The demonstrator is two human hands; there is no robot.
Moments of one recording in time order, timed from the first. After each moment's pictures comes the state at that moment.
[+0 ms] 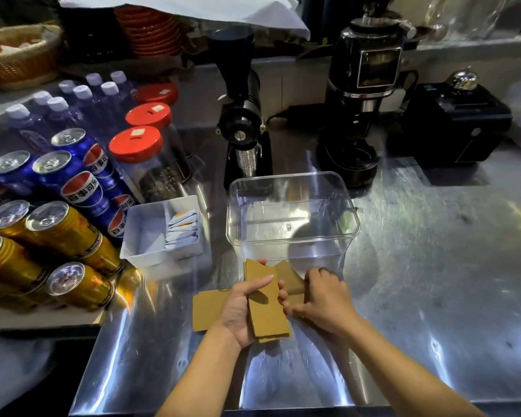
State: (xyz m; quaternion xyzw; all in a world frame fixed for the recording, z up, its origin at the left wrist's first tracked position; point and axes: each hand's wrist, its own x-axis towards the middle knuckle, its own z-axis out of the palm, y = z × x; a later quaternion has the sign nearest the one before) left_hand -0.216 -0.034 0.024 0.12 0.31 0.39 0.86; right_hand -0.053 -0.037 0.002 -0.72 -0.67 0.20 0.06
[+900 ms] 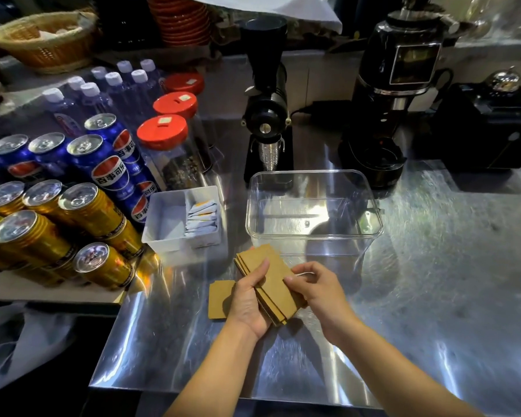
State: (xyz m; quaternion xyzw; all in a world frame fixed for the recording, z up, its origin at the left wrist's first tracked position) left_hand -0.219 -0.038 0.025 0.09 0.33 0.48 0.81; right_hand -0.100 -0.048 0.045 -0.56 -0.34 0.61 0.44
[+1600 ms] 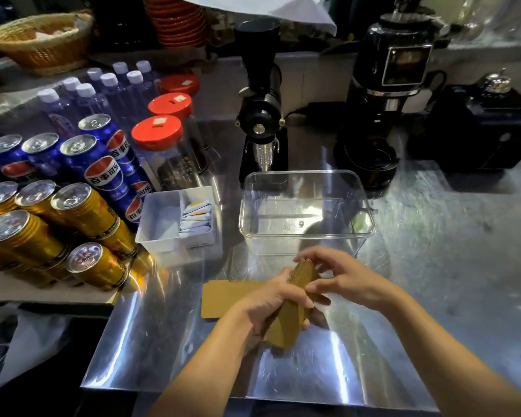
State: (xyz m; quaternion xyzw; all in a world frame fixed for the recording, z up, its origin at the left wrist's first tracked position) left_hand -0.204 -0.036 0.052 0.37 0.40 0.18 0.82; right_hand -0.029 -0.023 0.071 -0.44 -0.66 0.56 0.24
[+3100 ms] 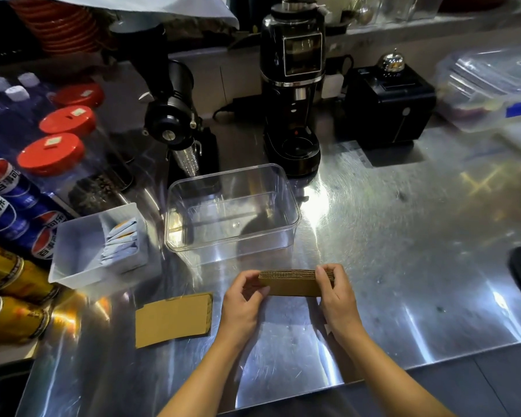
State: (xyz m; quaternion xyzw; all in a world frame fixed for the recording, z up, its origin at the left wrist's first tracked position) left_hand -0.144 -0.043 -0.028 0.53 0.52 0.41 0.53; right_hand 0.027 -0.084 -0.018 -0.69 -0.42 0.35 0.48
